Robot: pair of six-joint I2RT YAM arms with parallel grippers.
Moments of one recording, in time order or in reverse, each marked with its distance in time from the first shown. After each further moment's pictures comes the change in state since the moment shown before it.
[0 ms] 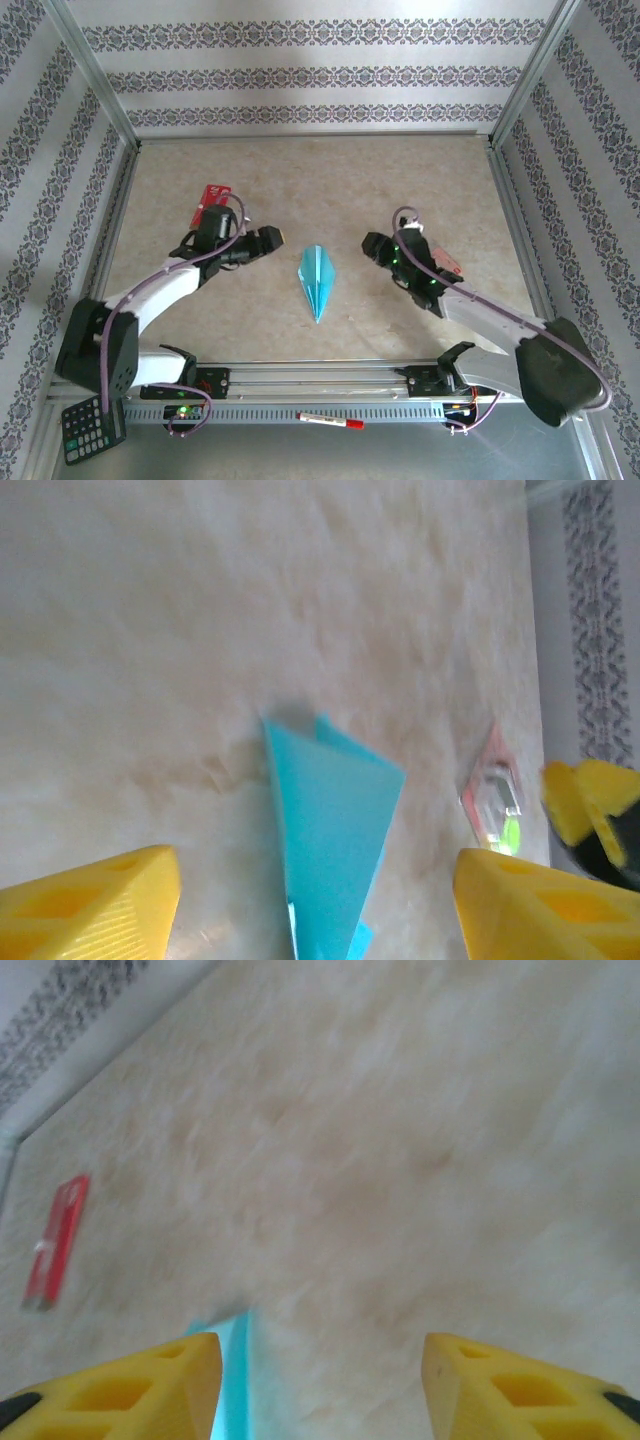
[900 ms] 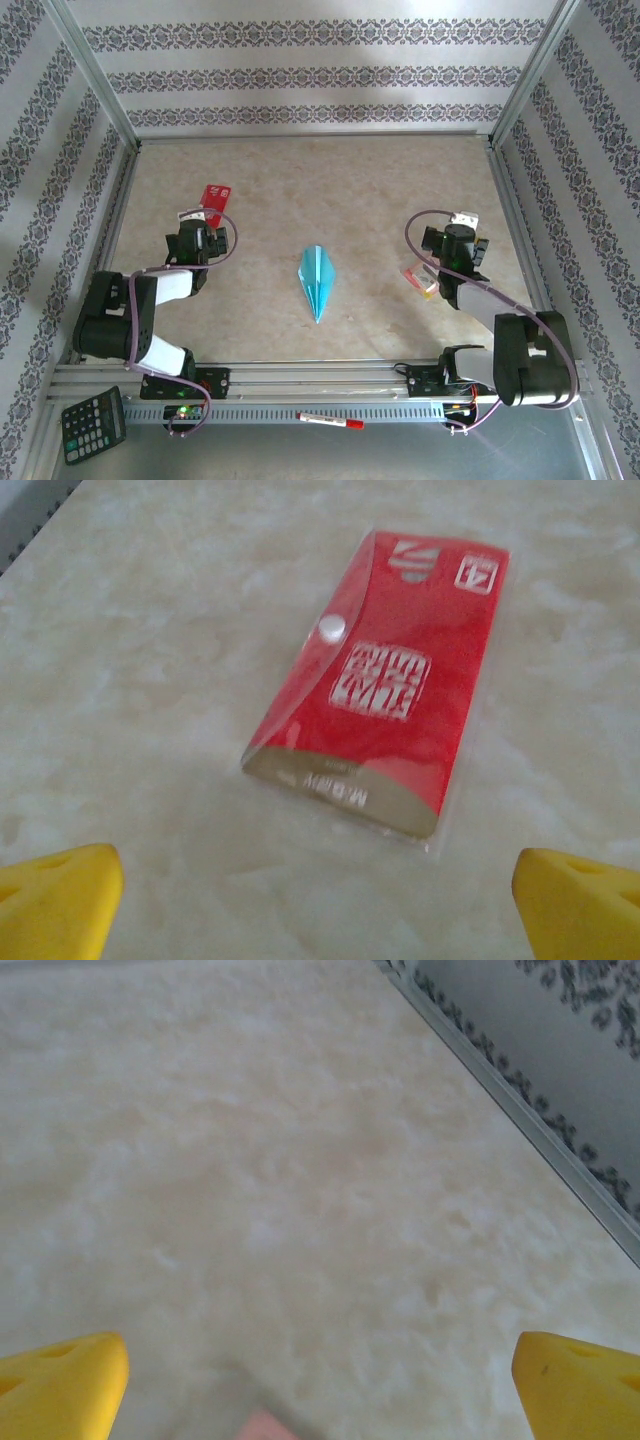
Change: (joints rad) left arm 0.226 0.240 -0.235 0.578 -0.740 0.606; right arm -0.462 0.142 -0.154 0.362 0.201 -0.659
